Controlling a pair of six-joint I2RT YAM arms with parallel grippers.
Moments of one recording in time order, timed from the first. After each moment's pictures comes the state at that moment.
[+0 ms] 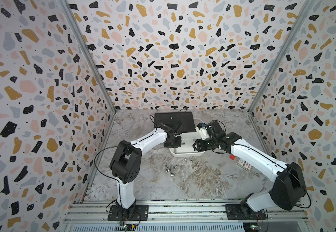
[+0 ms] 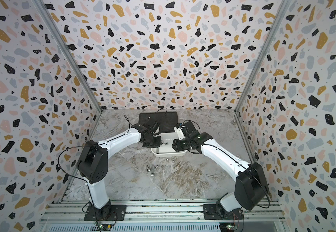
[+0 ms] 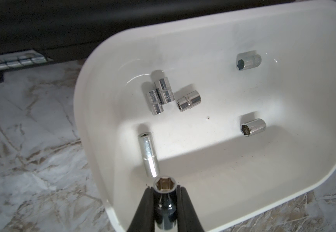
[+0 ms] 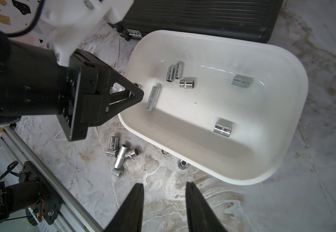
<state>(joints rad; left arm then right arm) -0.59 1.89 1.47 -0.79 0.08 -0.46 0.61 1.46 1.18 -0.63 -0.25 0.32</state>
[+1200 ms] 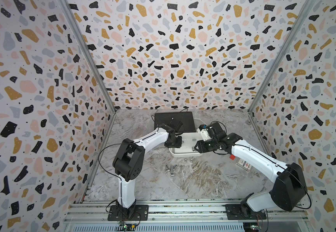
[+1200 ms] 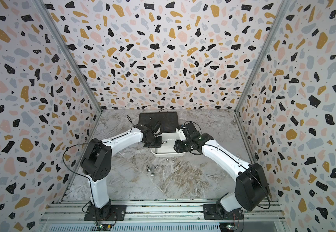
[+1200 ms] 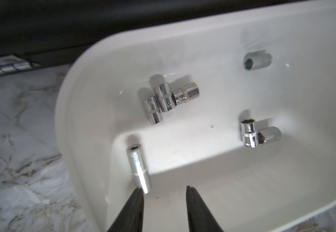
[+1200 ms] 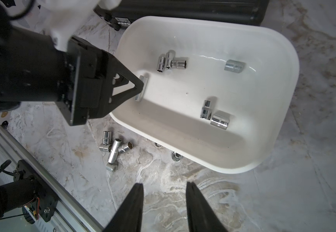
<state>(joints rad) -0.59 1.91 1.49 -0.77 0.08 -0.45 0.60 1.45 1.16 -0.66 -0.25 0.33</state>
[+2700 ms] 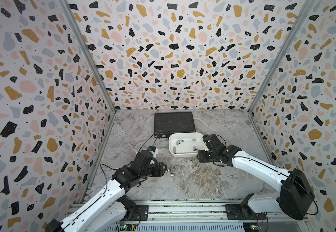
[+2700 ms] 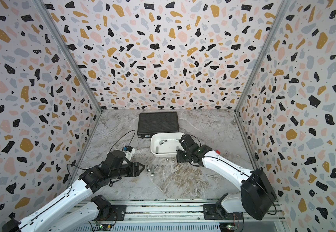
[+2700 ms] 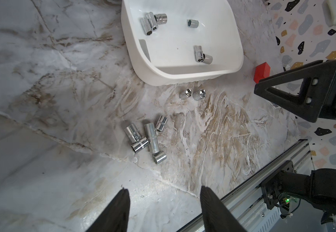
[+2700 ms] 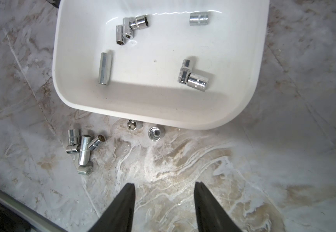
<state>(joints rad) -0.63 0.78 0.59 -0.60 0.18 -0.59 0.71 1.36 0.93 -0.56 -0.02 0.56</state>
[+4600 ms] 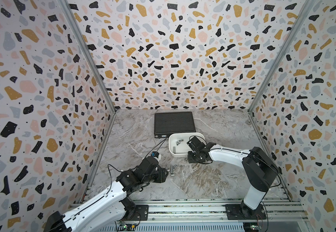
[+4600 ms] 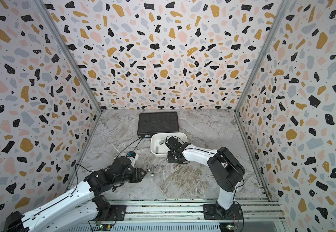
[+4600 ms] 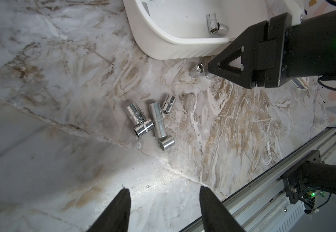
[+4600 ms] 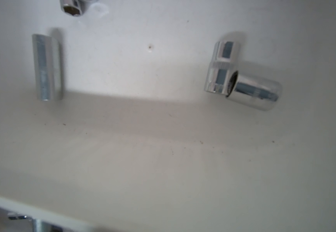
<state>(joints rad) -0.76 0.80 0.52 -0.58 0.07 -0.64 0.79 1.77 1.09 -0.48 0.03 0.67</state>
